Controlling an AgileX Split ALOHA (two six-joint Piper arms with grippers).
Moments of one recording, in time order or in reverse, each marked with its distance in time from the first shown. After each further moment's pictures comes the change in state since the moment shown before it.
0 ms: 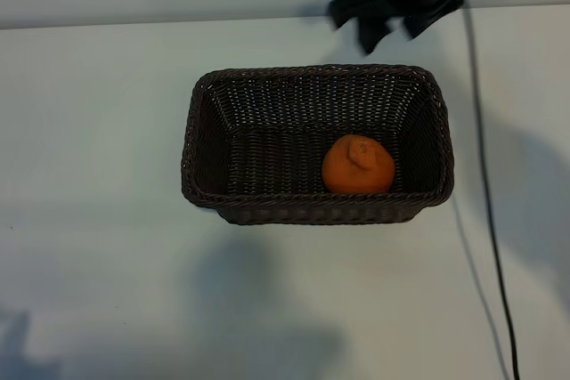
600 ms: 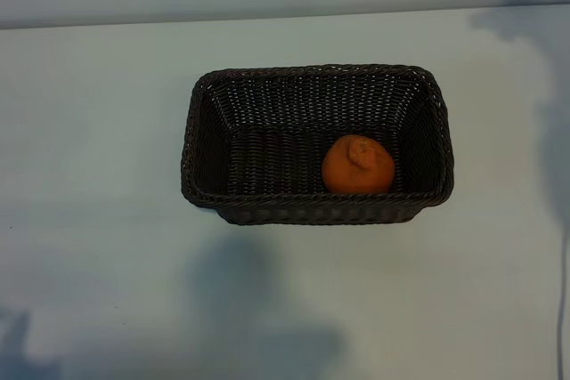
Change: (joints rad) left arm 0.000 0.000 0.000 0.000 0.000 0.001; right arm -0.471 -0.079 0.061 -0.050 0.003 -0.048
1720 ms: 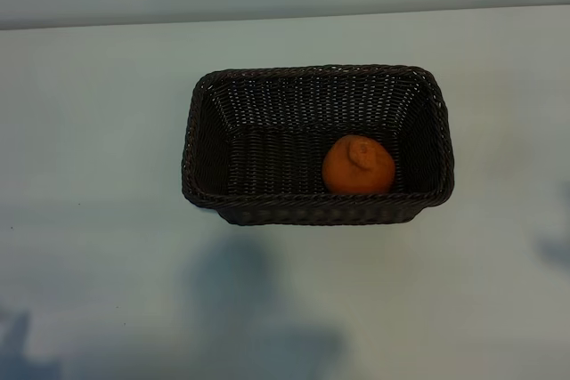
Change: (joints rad) left arm 0.000 0.000 0.000 0.000 0.000 -0.001; right arm -0.113 -1.548 0.872 0.000 -0.013 0.016
